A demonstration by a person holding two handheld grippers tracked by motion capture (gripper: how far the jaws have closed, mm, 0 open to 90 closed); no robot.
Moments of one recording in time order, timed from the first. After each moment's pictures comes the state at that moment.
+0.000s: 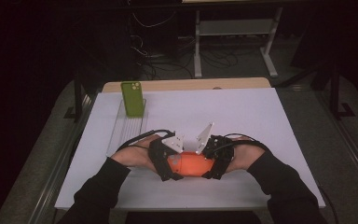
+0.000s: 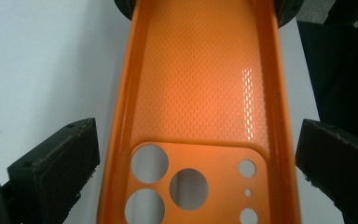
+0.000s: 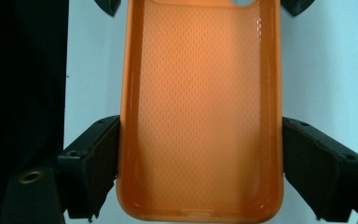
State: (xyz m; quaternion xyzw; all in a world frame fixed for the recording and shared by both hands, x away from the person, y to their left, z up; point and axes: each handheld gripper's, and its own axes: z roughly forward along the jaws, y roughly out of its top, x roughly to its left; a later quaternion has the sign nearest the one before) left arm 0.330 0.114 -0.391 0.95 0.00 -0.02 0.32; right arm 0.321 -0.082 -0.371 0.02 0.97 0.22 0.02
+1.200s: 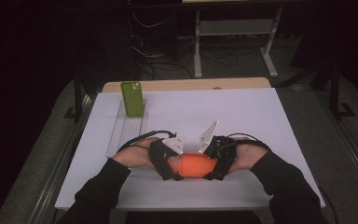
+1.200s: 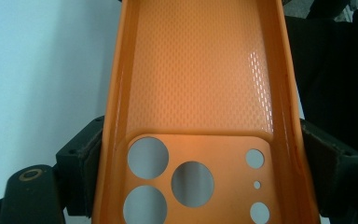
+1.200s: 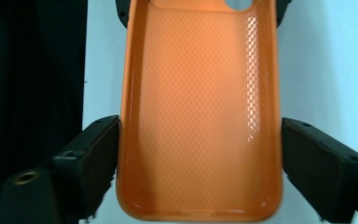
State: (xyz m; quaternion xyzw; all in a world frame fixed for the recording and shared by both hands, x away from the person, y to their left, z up) left arm 0.331 0.115 -0.392 0.95 -0.01 -0.05 0.31; right arm 0.318 -0.090 -0.367 0.03 0.97 0.24 0.00
